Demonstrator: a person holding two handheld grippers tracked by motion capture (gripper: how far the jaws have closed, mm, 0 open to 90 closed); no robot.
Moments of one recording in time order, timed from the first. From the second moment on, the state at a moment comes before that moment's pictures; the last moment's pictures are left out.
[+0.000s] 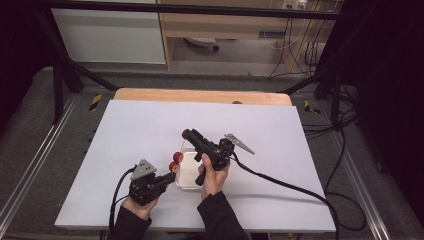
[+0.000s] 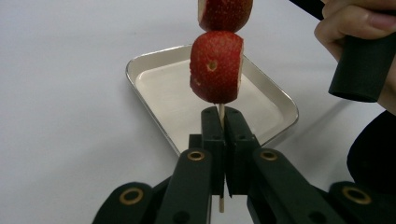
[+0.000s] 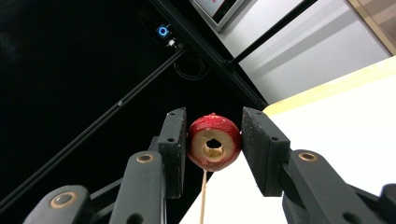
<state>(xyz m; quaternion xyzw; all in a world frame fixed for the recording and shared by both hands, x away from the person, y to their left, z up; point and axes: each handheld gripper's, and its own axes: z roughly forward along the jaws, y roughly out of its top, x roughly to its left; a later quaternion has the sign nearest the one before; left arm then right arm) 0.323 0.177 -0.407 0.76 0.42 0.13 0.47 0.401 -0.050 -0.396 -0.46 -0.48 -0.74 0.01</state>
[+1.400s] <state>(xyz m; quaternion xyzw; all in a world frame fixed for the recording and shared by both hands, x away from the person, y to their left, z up) 0.324 0.178 -0.409 0.75 0.44 0.10 0.48 0.395 -0.046 -0.401 -0.45 -0.51 -0.73 0.00</state>
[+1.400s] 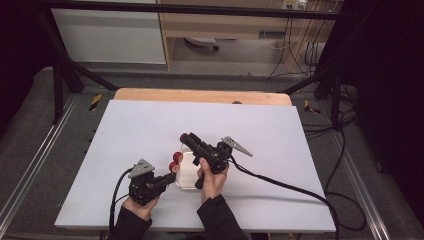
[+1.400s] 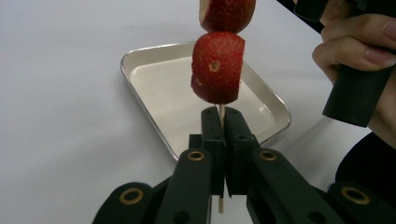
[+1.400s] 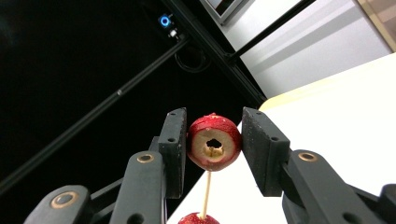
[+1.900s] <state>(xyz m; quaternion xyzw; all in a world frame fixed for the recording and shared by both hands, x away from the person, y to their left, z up) 0.318 0.172 -0.408 0.76 0.43 0.14 0.46 0.397 -0.051 -0.392 -0.46 -0.55 -0.70 0.02</state>
